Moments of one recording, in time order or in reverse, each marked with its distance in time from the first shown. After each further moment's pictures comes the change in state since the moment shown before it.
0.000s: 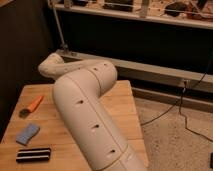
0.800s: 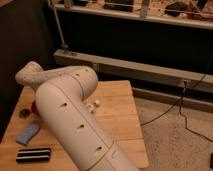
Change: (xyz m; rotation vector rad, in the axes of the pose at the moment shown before) arm -0.043 0.155 -0.039 -0.162 -0.123 -0.188
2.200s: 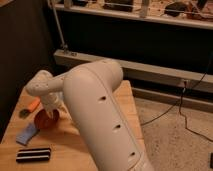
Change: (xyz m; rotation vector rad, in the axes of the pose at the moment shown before) arm 0.104 0.019 -0.002 -0.155 -0.003 0.015
